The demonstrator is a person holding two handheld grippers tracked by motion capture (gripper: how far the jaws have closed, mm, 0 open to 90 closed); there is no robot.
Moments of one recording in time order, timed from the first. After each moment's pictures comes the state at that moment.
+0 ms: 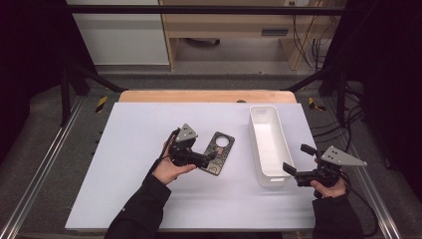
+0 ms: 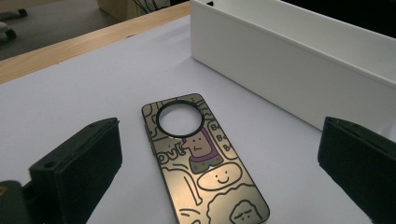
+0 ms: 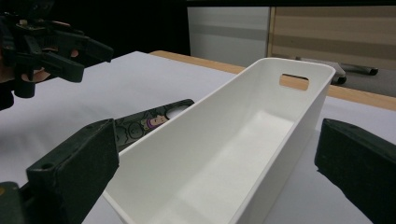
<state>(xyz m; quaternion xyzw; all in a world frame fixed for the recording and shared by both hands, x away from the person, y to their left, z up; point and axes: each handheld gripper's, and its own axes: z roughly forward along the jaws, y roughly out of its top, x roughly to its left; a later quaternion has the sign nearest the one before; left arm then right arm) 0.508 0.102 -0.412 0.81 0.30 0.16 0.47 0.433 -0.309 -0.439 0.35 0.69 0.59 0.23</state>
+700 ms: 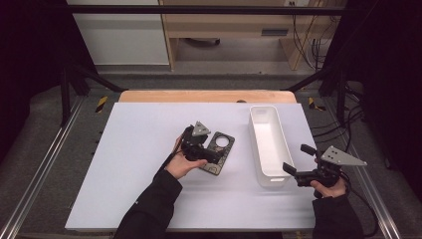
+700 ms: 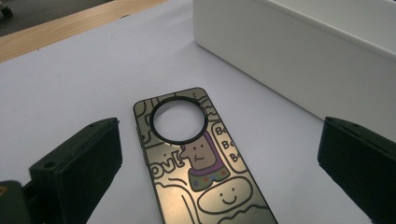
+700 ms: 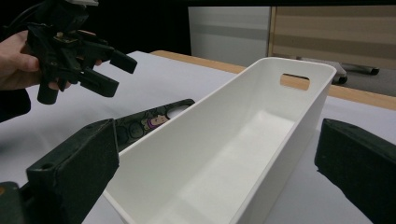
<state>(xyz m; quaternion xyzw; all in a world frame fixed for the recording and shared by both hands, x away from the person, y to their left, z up) 0.532 0.070 -0.427 0.83 0.32 0.15 0.43 0.433 -0.309 -0.439 0.35 0.69 0.59 0.23</state>
